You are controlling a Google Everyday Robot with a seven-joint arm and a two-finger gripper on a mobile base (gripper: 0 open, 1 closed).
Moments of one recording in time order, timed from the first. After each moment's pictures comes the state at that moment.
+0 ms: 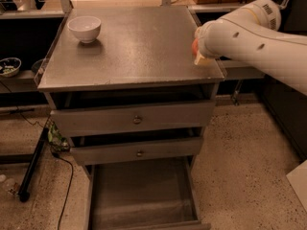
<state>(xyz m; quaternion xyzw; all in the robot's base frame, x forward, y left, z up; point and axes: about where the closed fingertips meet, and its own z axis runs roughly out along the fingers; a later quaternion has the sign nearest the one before) 0.740 -0.159 0.901 -0.64 0.61 -0.30 0.37</state>
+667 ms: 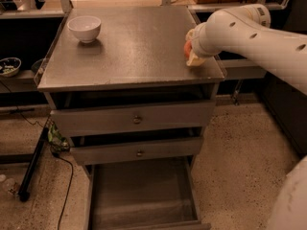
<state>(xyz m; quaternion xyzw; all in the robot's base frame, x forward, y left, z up) 0.768 -0.139 0.877 -0.66 0.60 -0.25 0.37</state>
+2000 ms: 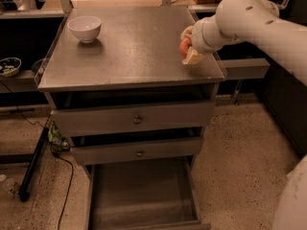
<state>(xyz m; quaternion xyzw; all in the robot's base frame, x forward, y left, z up) 0.762 -0.122 0.883 -0.69 0.58 -0.18 0.40</state>
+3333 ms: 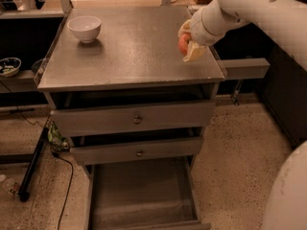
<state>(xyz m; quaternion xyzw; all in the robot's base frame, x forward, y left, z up) 0.742 -0.111 0.904 -0.74 0.56 -0.15 0.35</state>
